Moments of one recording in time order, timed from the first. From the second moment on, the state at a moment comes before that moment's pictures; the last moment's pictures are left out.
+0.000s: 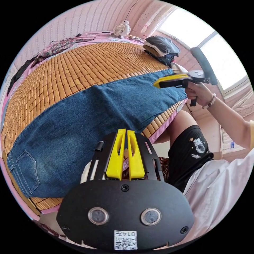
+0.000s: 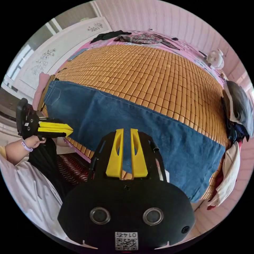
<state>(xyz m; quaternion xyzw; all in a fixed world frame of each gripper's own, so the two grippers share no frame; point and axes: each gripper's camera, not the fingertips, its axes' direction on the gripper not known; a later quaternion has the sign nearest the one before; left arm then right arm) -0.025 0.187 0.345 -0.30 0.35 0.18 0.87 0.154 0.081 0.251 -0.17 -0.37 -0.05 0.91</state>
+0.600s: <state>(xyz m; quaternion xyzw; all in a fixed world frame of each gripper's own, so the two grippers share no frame) -0.017 0.192 0.360 -0.29 0.38 0.18 0.86 -0.068 0.088 0.335 -0.17 -0.35 -0.27 0.88</state>
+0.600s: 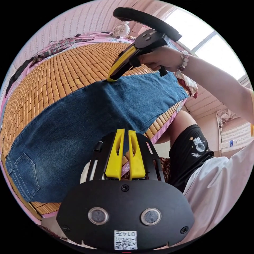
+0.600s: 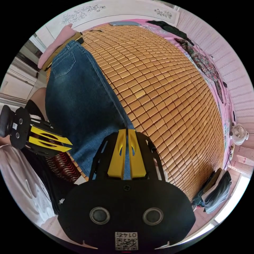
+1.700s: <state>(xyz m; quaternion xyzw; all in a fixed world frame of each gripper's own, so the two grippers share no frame) 0.025 0.220 0.365 -0.30 0.33 0.23 0.87 -0.211 0.062 0.437 -0.36 -0.27 -0.41 0.79</state>
